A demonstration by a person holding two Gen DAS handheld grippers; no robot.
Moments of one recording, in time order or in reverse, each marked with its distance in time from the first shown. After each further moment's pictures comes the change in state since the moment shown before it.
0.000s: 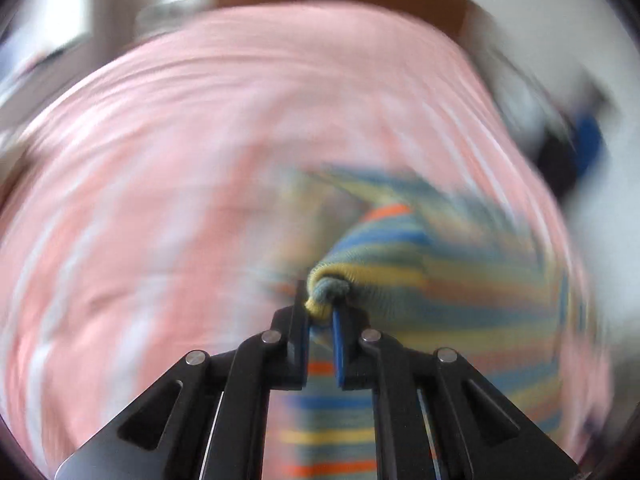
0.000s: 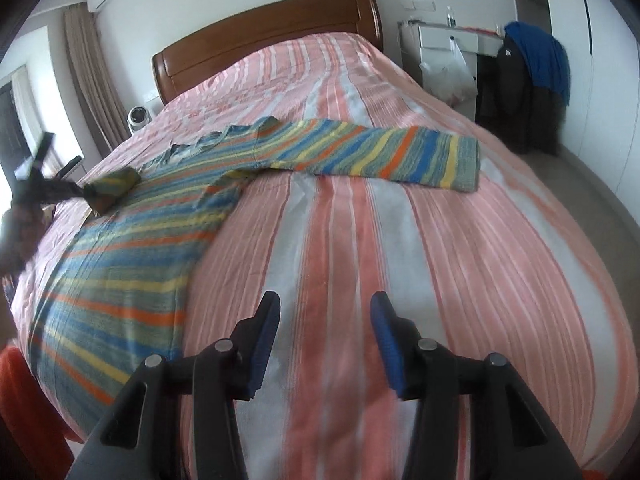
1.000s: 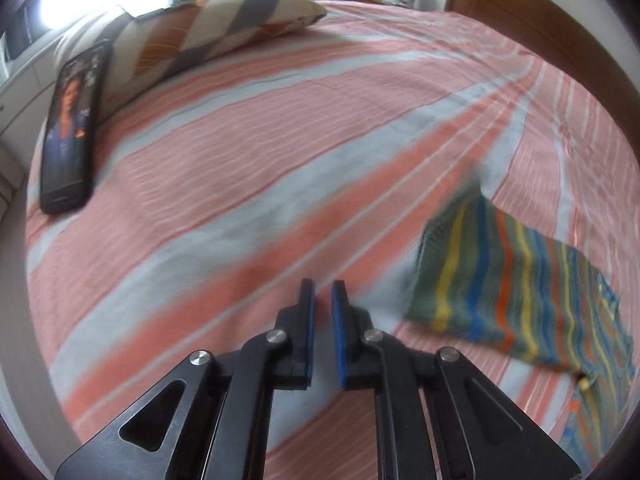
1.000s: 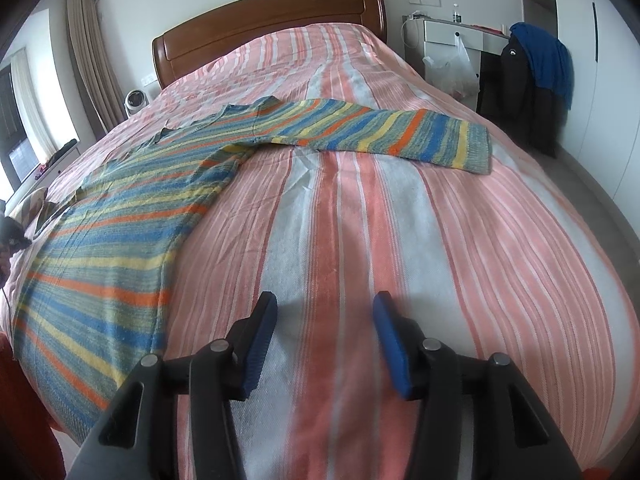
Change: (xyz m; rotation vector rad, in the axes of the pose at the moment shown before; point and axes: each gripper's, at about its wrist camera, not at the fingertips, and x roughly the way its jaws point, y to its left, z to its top) left arm -0.009 0.224 -0.056 -0.441 0.034 0.407; right arm 0.020 0.008 -0.011 -0.024 0.046 -0.023
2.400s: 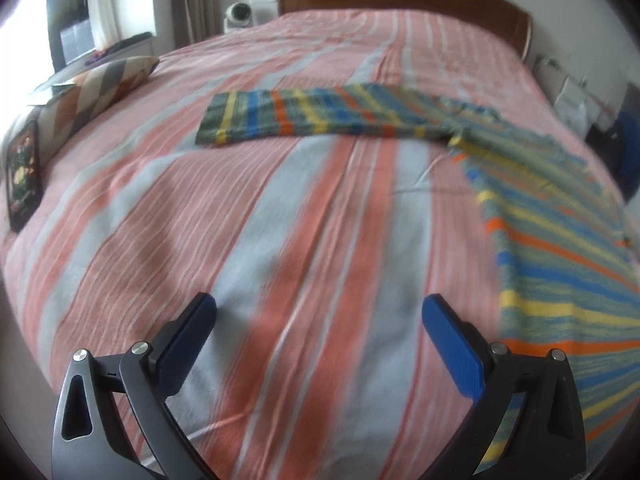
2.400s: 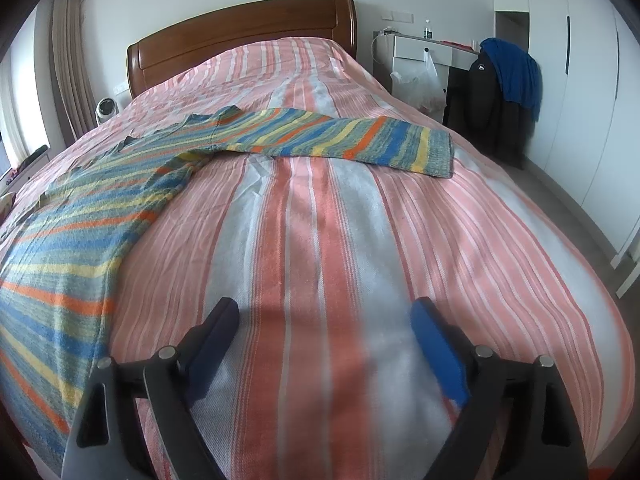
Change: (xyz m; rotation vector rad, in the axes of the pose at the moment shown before) left arm -0.074 -0.058 -0.169 0.468 -0.136 -0.267; right arm 0.010 -0.010 -0.006 0.003 -0.069 -0.140
